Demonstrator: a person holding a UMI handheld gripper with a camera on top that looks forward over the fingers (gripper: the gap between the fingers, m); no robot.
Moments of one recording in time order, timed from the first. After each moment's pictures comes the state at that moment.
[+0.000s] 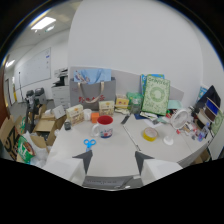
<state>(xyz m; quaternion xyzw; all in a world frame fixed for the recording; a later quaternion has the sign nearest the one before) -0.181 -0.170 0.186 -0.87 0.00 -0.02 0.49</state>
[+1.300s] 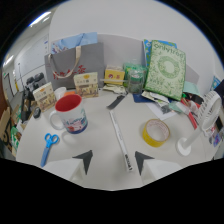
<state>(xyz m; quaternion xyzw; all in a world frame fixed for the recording) -0.084 -0.020 0.033 -0.92 -0.03 0.01 0.40</state>
